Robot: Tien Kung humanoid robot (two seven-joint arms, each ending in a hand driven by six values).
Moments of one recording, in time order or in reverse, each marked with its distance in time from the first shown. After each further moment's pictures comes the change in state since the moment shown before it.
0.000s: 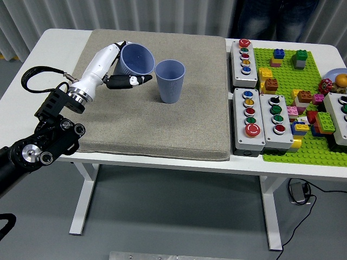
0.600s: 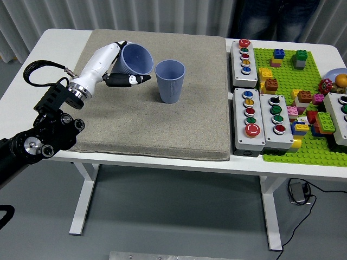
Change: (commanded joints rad) left arm -0.059 -0.003 0.063 0.096 -0.022 0.000 -0.008; right arm -0.002 0.001 0.002 0.000 0.000 0.001 0.000
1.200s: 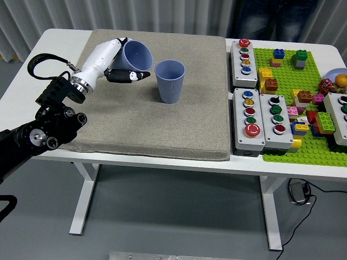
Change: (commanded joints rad) left arm -0.083 -0.015 0.086 0.101 0.005 0.012 0.005; right arm 0.010 -0.002 -0.004 0.000 0.000 -0.002 -0.001
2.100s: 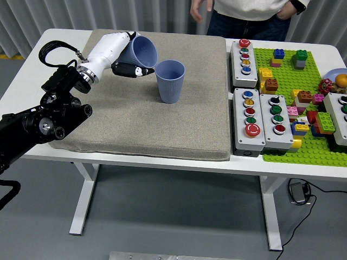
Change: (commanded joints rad) left arm -0.114 -0.028 0.110 0.100 0.056 0.023 0.019; right arm 0.010 -0.006 0.005 0.000 0.000 0.001 0.000
